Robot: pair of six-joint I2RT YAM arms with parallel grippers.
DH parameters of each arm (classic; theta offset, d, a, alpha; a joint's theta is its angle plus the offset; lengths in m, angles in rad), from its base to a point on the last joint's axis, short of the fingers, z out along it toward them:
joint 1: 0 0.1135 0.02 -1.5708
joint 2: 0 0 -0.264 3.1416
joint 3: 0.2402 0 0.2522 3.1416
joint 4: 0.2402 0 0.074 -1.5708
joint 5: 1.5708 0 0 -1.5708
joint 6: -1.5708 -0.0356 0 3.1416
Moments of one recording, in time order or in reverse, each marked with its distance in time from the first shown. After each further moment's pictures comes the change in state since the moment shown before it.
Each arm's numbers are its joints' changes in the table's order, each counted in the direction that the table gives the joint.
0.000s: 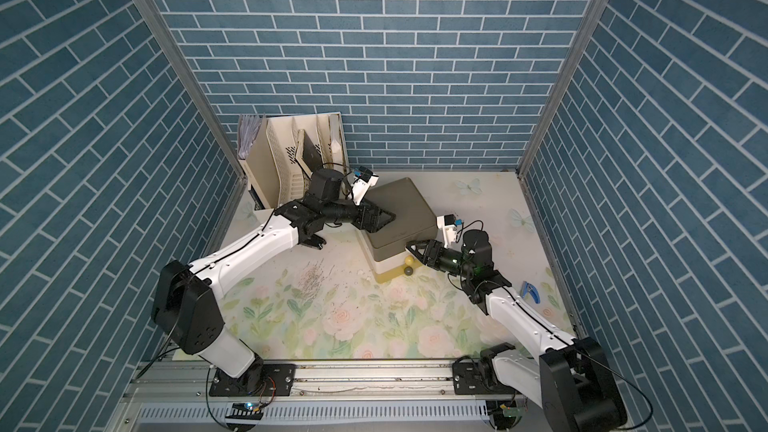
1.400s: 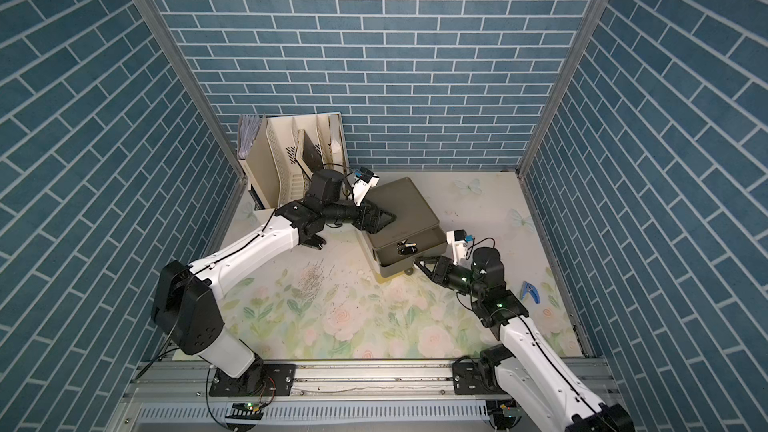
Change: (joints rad) left arm -0.005 -0.002 -0.003 -0.003 0.000 -0.003; right arm -0.006 -0.379 -0.100 0.314 0.051 -0.015
